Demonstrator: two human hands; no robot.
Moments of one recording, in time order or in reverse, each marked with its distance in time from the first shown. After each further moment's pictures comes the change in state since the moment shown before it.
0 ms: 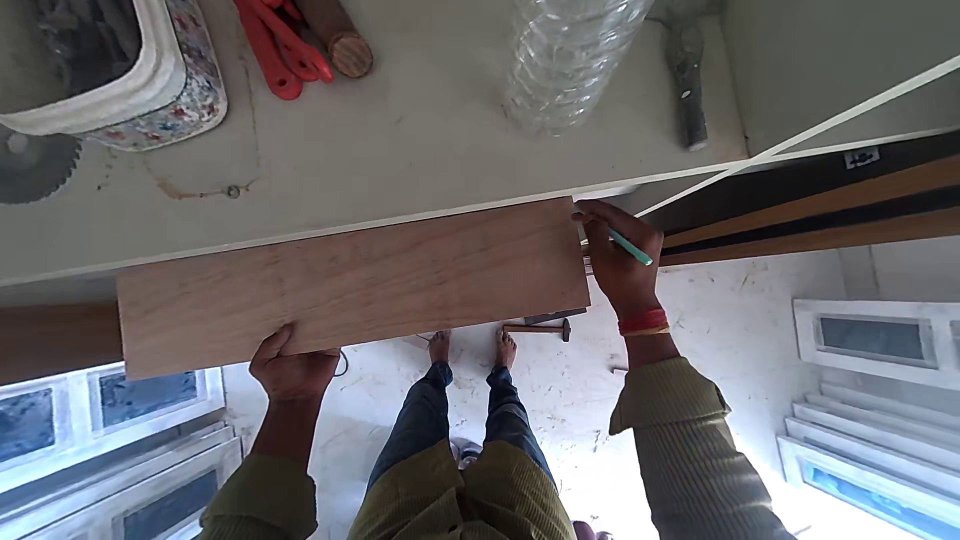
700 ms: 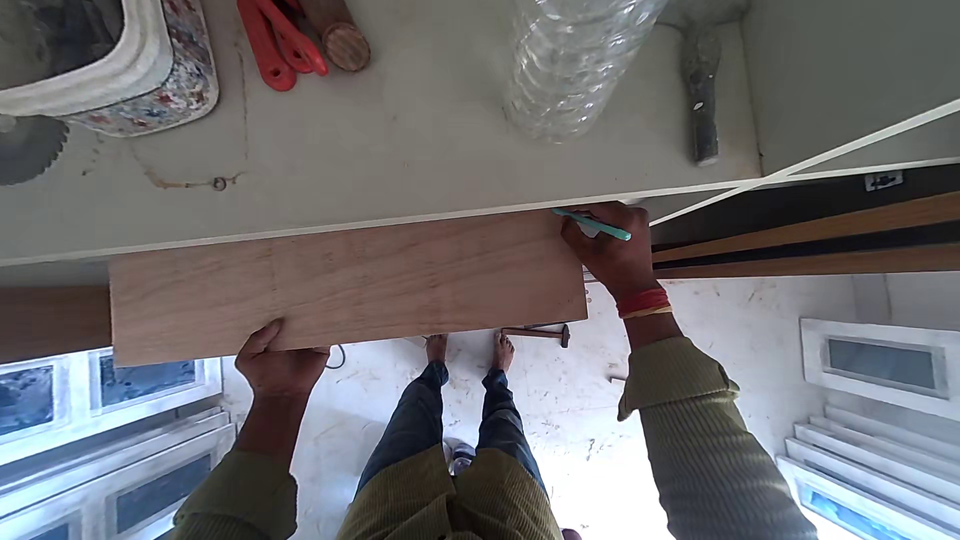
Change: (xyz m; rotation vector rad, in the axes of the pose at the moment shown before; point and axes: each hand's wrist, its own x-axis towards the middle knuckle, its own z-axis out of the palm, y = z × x) left_hand 0.001 0.000 0.001 0.044 0.020 0.002; right_hand 0.032 0.014 0.009 -0.117 -0.111 -0.165
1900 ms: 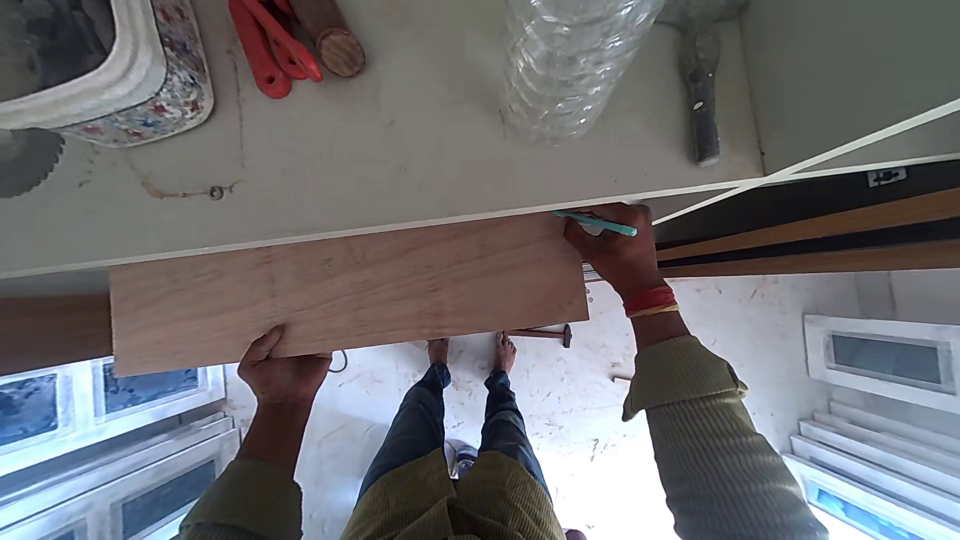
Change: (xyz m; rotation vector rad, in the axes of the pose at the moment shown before) left_hand 0.000 -0.002 0.003 -0.030 0.009 0.018; right_hand 0.004 0.002 -0.004 0.053 -0.033 0.045
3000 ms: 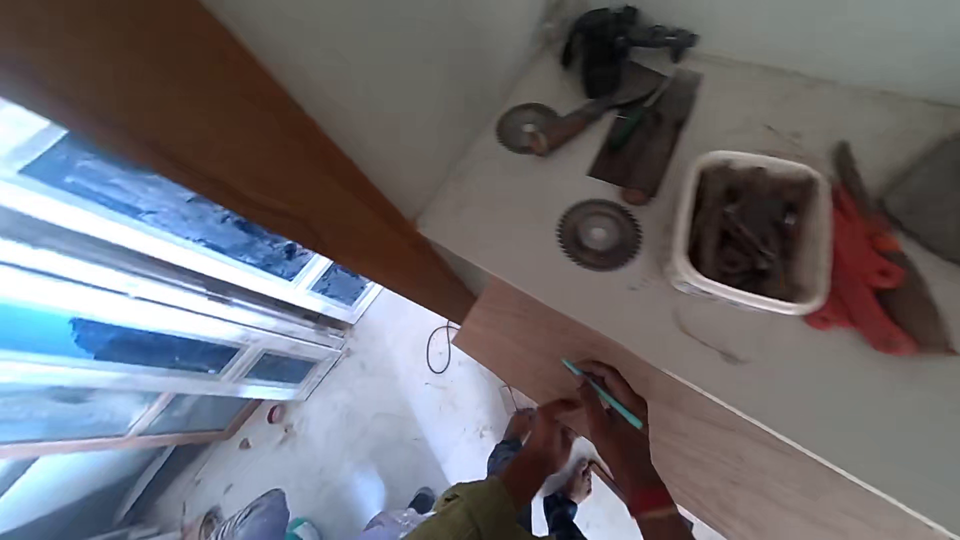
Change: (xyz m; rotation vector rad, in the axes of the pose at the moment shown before) left_hand -0.014 0.028 0.010 -0.168 0.108 -0.288; right_hand -0.027 -0.287 0.294 0.447 -0.454 0.055
